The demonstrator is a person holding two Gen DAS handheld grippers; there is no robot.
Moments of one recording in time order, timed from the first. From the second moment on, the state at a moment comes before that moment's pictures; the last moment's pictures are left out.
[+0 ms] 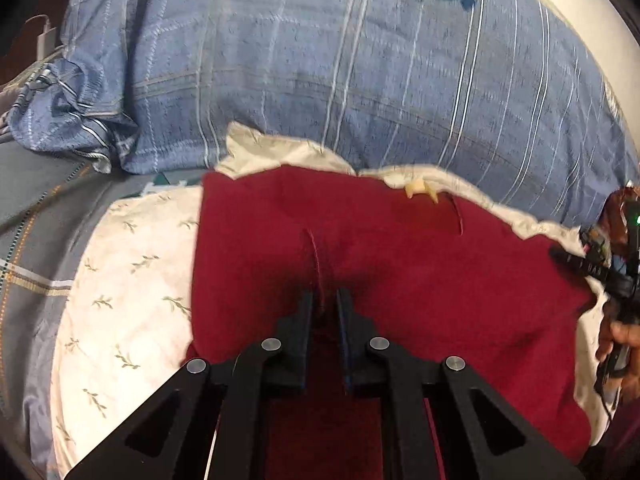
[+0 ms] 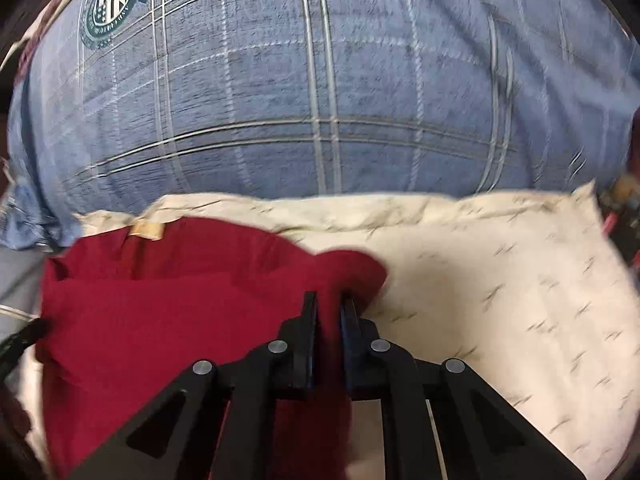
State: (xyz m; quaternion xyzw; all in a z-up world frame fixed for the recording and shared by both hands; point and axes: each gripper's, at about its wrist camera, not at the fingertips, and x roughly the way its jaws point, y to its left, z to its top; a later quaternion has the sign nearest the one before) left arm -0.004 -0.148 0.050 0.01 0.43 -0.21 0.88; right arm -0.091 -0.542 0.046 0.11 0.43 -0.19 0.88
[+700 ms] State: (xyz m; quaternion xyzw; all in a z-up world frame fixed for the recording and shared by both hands) left arm -0.013 -0.133 0.061 -0.02 0.39 -0.17 0.91; right arm -0.169 -0.519 0.068 0.12 0.43 -0.21 0.87
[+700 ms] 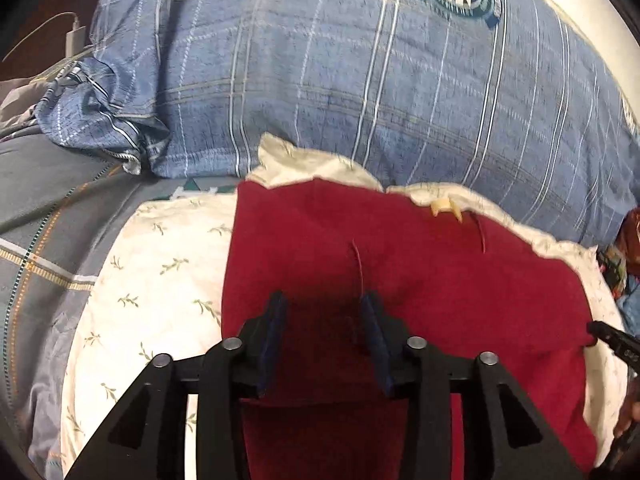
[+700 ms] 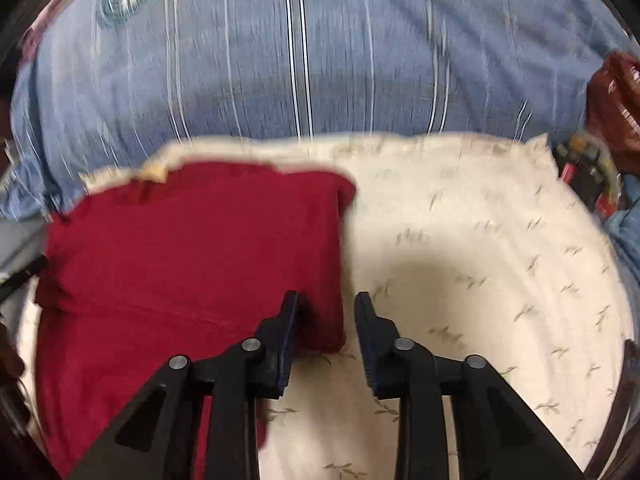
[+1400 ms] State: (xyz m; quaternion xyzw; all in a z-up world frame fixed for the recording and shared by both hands) left arm 0.020 -0.157 0.032 0.02 0.41 -0.12 0.90; right arm -0.132 -0.511 0.048 0.12 0.44 -0.17 0.87
